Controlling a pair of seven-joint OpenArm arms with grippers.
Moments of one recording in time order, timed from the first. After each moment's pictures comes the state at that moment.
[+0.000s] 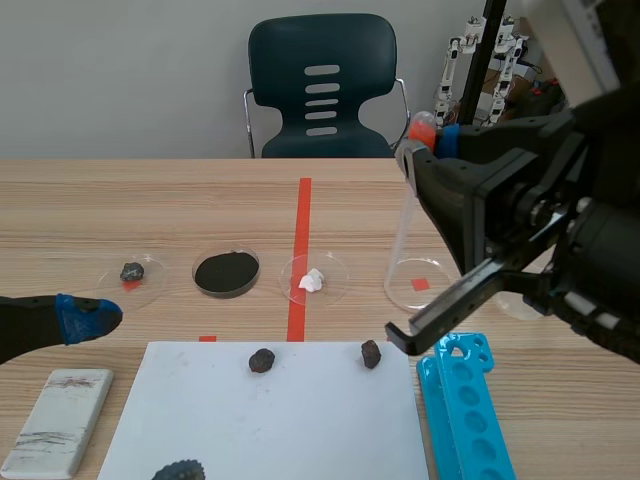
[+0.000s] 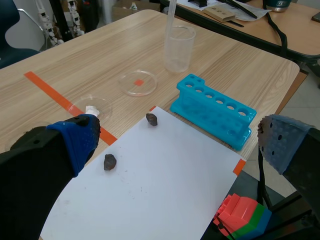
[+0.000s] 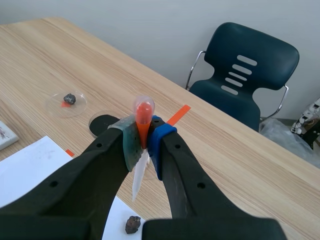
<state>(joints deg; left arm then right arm) 61.2 -30.5 -8.1 123.2 -5.4 -36.4 -25.4 -39.0 15.6 -1.6 135.2 -1.2 23.4 -4.0</state>
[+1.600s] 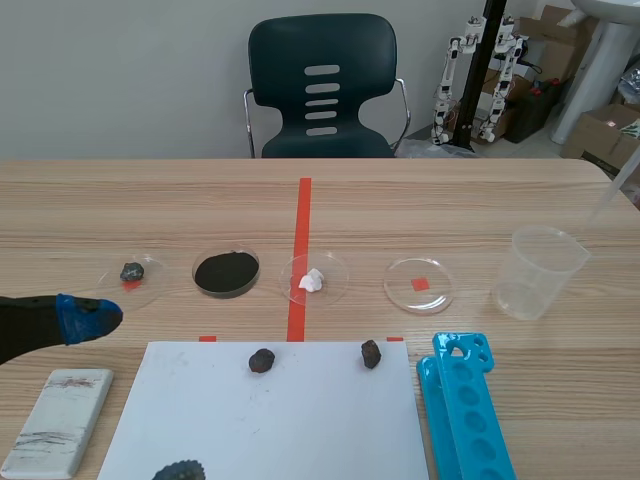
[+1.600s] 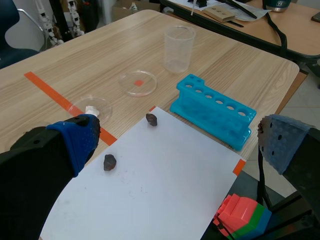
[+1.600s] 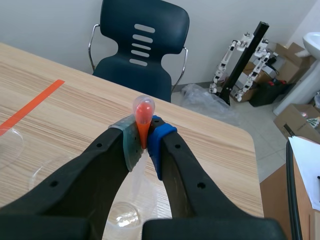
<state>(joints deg) 61.2 -30.5 -8.1 123.2 -5.4 -36.4 -25.4 -25.6 30.6 23.1 107.8 21.0 23.0 0.7</state>
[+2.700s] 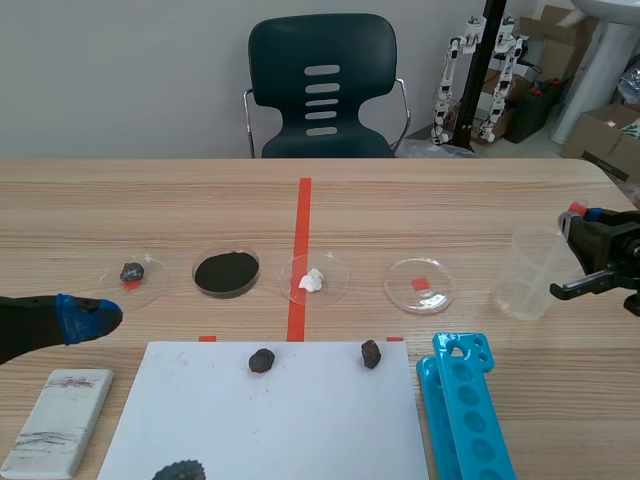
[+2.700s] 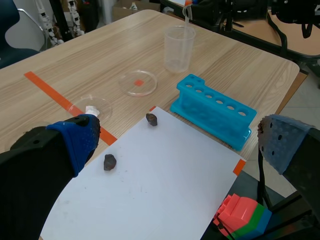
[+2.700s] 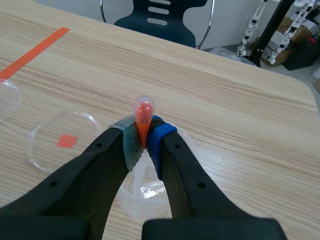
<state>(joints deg) 61.2 -30.5 -8.1 123.2 -5.4 -36.4 -25.4 -13.6 29.8 6.1 80.0 14.2 22.4 14.2</state>
